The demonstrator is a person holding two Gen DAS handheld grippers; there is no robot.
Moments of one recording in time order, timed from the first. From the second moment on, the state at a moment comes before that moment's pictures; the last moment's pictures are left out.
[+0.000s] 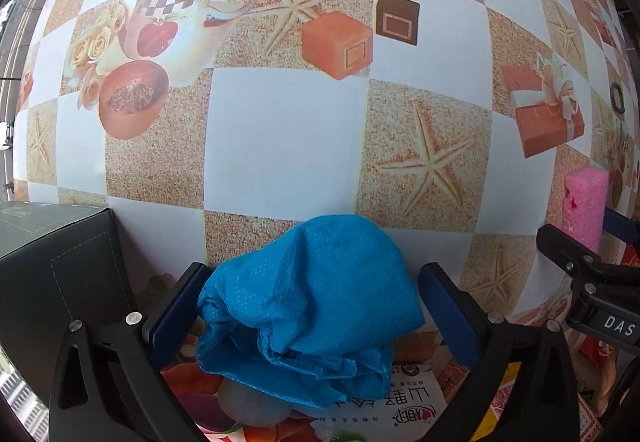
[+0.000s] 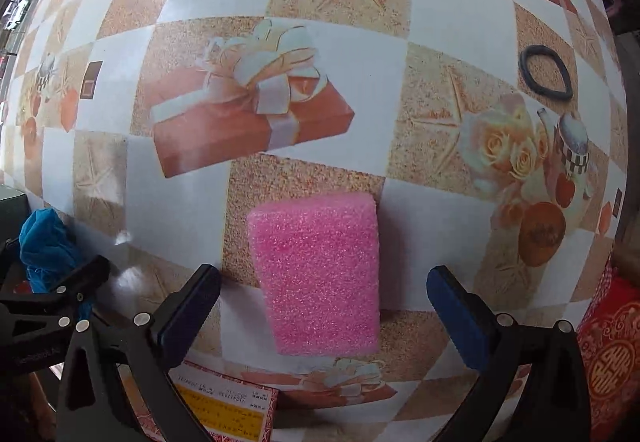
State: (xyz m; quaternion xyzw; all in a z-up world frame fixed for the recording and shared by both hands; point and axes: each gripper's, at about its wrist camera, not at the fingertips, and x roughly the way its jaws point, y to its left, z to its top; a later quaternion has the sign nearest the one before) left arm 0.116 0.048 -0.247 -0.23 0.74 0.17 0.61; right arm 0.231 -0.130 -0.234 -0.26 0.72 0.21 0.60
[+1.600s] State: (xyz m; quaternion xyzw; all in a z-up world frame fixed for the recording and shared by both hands) left arm 0.063 0.002 -0.059 -0.14 0.61 0.12 0.77; right arm 0.188 -0.148 -0.040 -0.14 0.63 0.33 0.69
